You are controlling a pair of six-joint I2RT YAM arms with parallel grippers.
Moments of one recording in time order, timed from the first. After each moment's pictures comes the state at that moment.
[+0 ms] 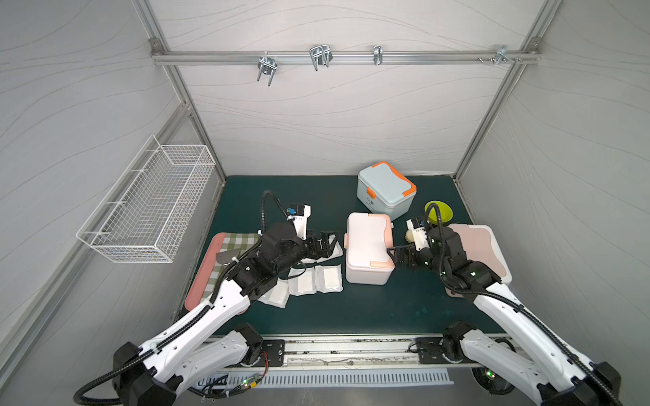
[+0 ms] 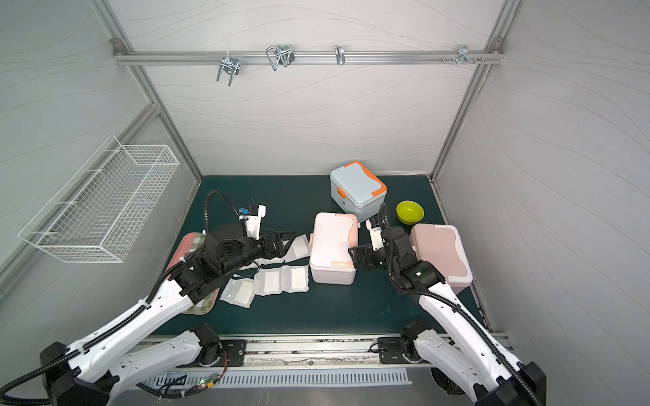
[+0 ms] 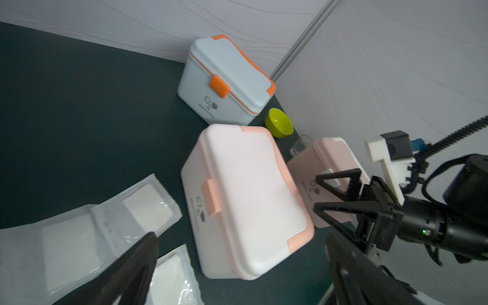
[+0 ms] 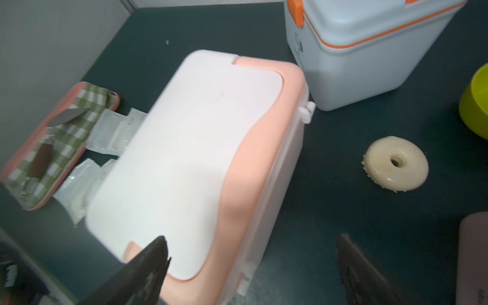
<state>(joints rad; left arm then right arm) -0.66 0.92 0.78 -0.25 -0.02 -0.56 0.50 0.86 0.69 -0.49 -0.08 0.22</state>
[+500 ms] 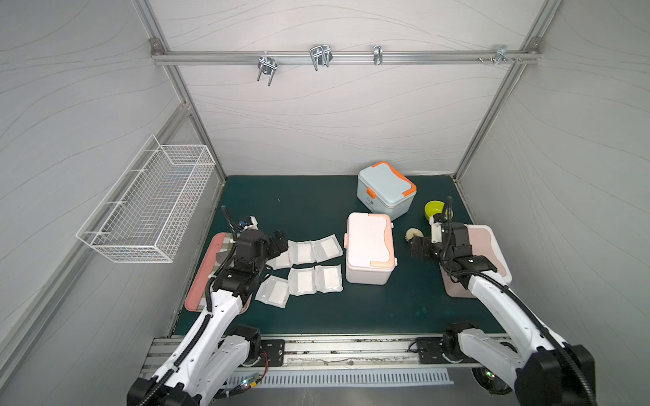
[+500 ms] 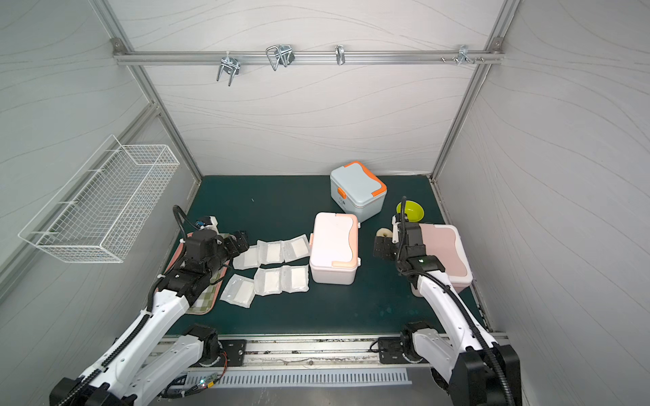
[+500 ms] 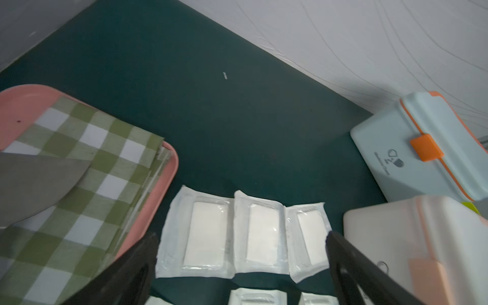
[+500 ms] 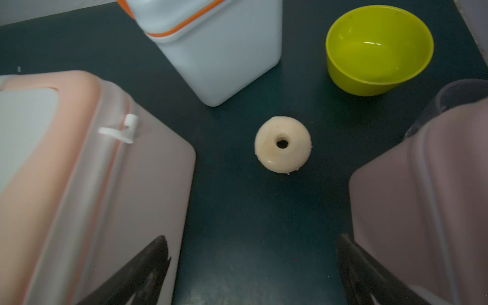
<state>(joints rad) -0.16 0.84 0.58 -0.31 -0.14 -0.55 0.20 1.01 0.64 -0.38 -0.03 0.19</state>
